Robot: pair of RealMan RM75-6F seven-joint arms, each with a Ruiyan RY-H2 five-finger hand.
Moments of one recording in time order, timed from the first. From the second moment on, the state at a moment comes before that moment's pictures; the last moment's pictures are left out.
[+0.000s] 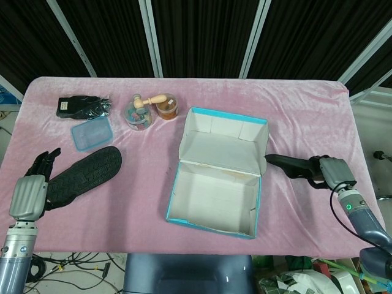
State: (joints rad) left arm -0.23 -1.16 -0.12 -1.94 1.32 1.45 0.22; right arm 0.55 -1.21 0.06 -1.23 -1.27 0.80 0.21
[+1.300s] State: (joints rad) left arm -0.14 -1.16 -0.09 -1.87 1.43 1.60 0.33; right arm 0.32 -1.08 0.10 -1.65 -1.34 1.40 -0.06
